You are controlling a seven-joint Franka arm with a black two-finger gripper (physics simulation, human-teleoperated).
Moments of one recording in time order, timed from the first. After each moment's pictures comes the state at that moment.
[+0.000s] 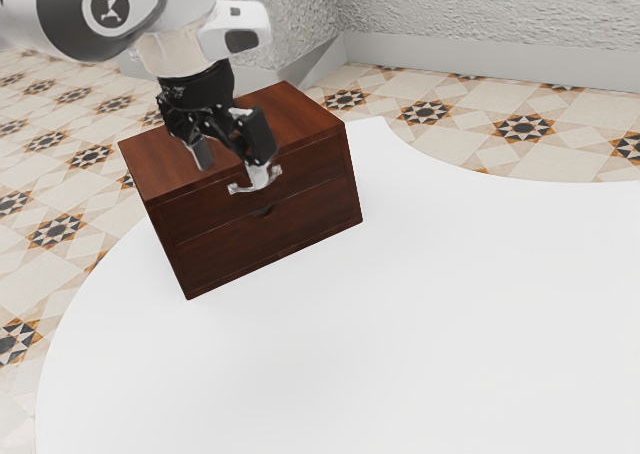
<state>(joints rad) -0.14 0.01 0.15 -1.34 0.07 1.47 -0.01</state>
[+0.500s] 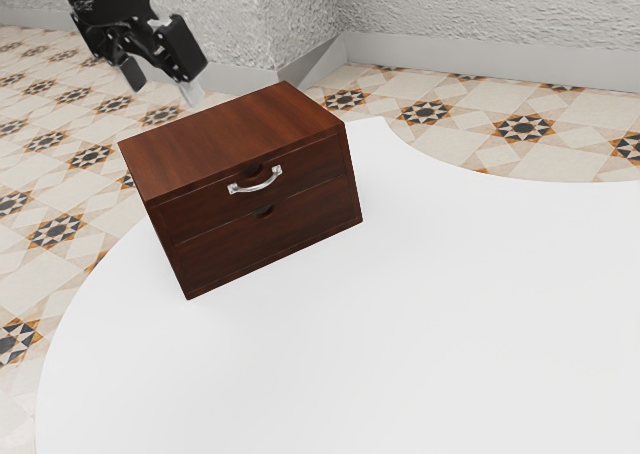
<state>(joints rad) -0.08 0.02 0.15 -1.07 0.11 1.35 0.04</state>
